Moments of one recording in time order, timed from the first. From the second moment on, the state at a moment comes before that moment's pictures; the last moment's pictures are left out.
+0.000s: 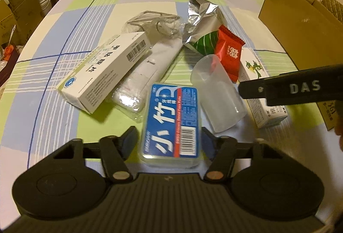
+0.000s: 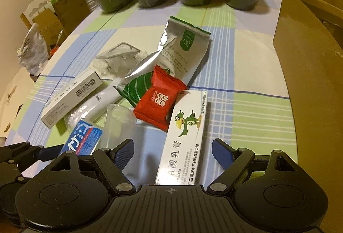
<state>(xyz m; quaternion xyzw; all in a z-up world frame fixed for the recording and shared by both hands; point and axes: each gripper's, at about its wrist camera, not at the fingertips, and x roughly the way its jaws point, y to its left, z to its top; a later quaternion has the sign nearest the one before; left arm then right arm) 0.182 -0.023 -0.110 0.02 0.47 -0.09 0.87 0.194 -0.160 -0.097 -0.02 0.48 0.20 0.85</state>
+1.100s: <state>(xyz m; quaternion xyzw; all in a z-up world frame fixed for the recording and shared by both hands) 0.177 -0.024 -0.100 0.02 0.47 -0.10 0.88 0.195 -0.165 -0.101 -0.01 0.49 0.17 0.85</state>
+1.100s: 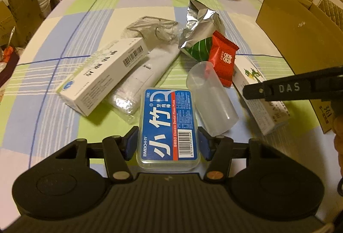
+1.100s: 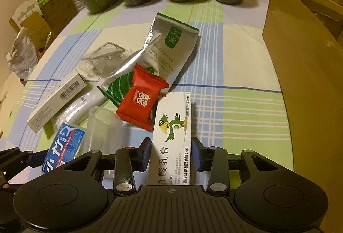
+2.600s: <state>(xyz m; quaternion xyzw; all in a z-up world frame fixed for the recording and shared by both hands) 0.153 -0.028 -0.072 0.03 0.47 -0.11 0.88 0.169 -0.169 -0.101 -0.03 0.49 0.16 0.86</state>
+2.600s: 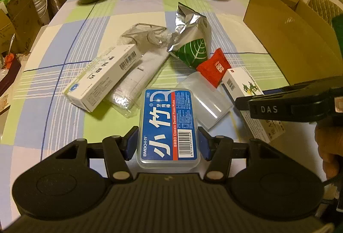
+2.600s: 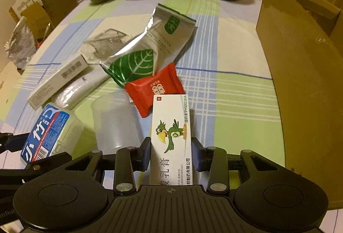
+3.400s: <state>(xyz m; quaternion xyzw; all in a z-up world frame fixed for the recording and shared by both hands) 0.088 -0.021 -0.025 0.02 0.47 -0.09 0.88 0.097 -0.194 -0.048 0.00 0.45 0.18 0.88</state>
